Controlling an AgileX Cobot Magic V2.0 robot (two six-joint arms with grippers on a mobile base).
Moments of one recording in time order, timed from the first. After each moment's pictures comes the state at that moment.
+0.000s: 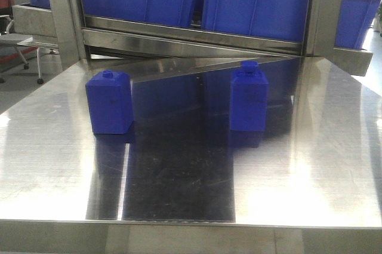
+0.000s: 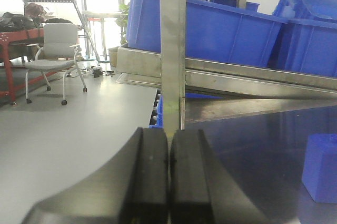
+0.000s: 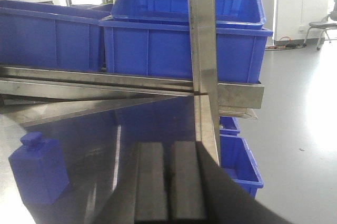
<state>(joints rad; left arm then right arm) -0.01 -0.01 0.01 -0.09 -0.01 0.06 0.04 -0.01 0.03 0.05 -0.04 0.10</state>
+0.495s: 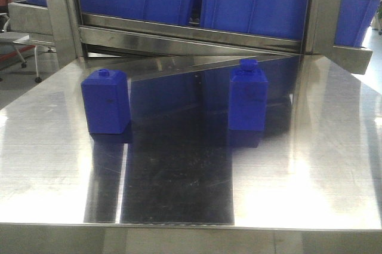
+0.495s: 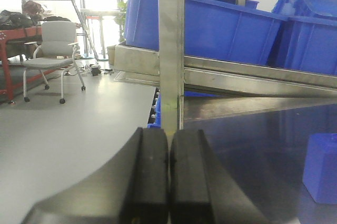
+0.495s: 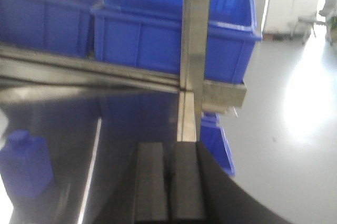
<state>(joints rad) -0.01 -0.01 0.01 -0.09 -0.01 0.06 0.04 0.08 -0.23 -0.06 0.24 0.10</state>
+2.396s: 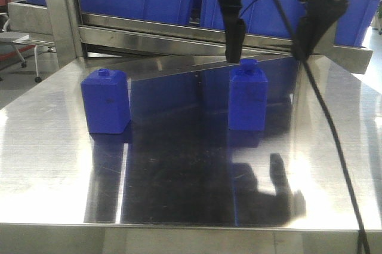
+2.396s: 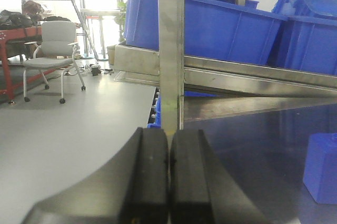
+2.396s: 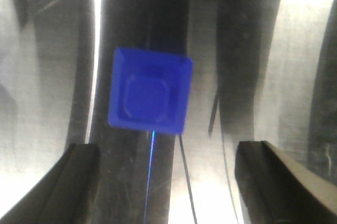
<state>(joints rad) -0.01 -0.01 0.01 -0.09 -0.01 0.06 0.55 1.79 -1.59 -0.09 1.17 0.57</state>
